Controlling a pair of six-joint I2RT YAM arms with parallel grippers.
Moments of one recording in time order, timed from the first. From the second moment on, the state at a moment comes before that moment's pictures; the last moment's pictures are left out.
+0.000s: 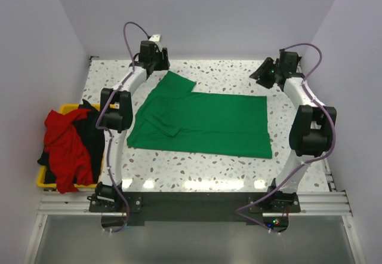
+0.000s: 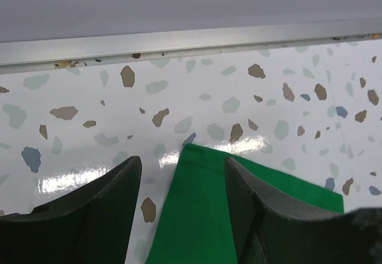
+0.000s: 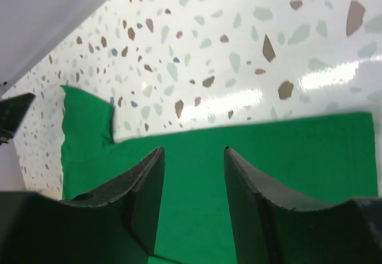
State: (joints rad) left arm -0.19 2.45 2.11 -0.18 0.09 -0.21; right arm -0.08 1.87 1.47 -0.30 -0.29 0.59
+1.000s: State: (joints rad) left arm -0.26 2.57 2.06 -0.03 0.07 -0.09; right arm -0.07 1.96 1.49 -0.29 -0.25 0.51
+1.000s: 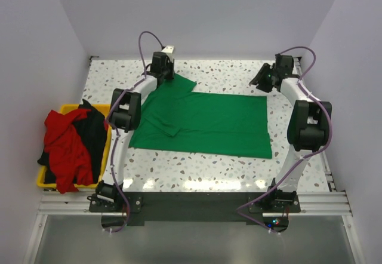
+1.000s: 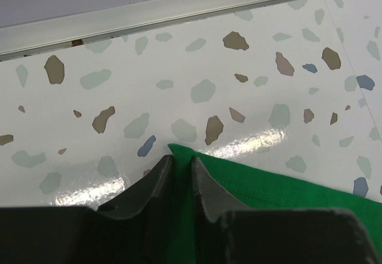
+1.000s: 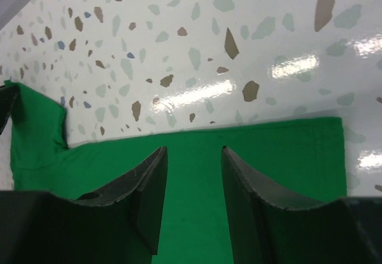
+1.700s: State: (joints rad) left arm -0.26 2.49 1.95 0.05 0.07 -0.12; right arm -0.08 2.09 1.57 -0.42 0.05 0.44
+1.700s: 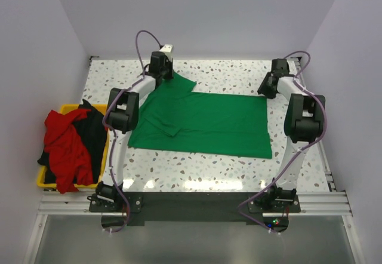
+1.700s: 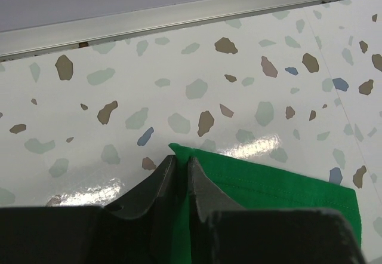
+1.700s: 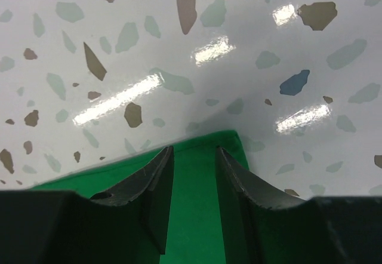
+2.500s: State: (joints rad) left arm -0.26 2.49 1.94 0.06 0.07 -0.12; right arm -0.08 2.16 1.60 -0.43 0.14 0.42
